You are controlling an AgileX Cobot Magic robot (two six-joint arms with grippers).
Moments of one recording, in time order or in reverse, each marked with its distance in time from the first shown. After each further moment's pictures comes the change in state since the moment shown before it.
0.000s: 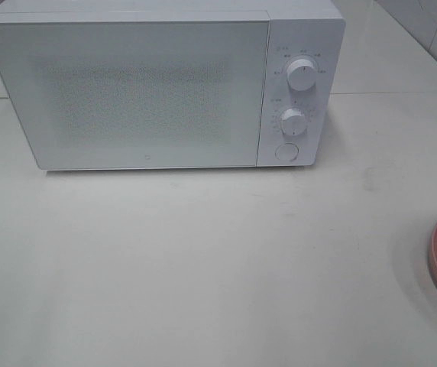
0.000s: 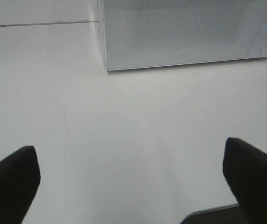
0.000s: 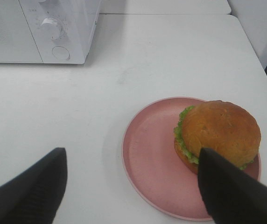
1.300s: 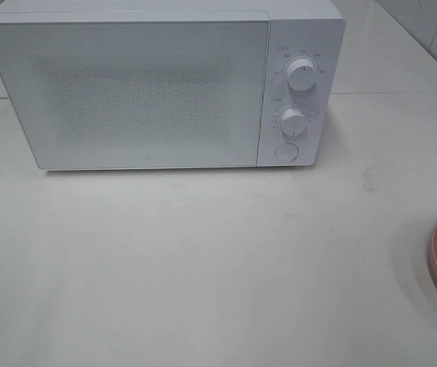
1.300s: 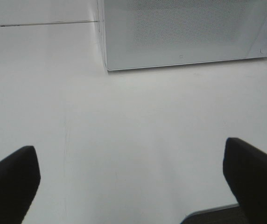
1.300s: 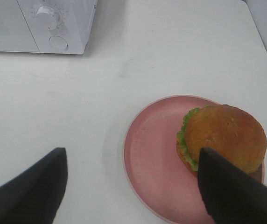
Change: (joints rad) left arm 0.000 0.000 0.000 0.000 0.000 0.000; right arm 0.000 0.262 -0.058 0.000 -0.084 0.000
